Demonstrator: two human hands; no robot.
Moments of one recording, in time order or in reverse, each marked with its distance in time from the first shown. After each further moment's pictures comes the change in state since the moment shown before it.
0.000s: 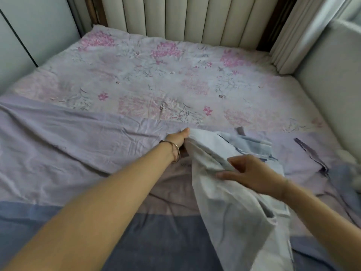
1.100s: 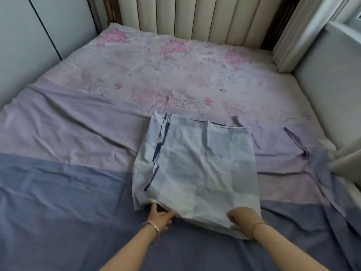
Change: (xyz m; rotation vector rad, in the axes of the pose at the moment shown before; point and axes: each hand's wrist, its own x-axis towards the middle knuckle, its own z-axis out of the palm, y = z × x) left_hand -0.177 -0.259 -0.043 0.106 0.100 -0.228; right_hand -0.130 0.143 0.100 -0.845 -0.401 0.197
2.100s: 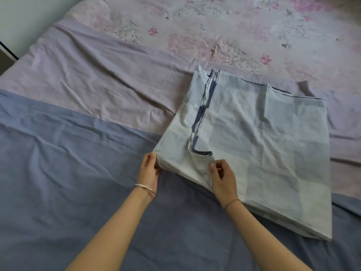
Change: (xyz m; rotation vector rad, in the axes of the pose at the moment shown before) left_hand 0.066 -0.007 -0.135 -0.618 0.279 0.368; right_hand 0.115 -0.206 0.017 1.315 0.654 0.011
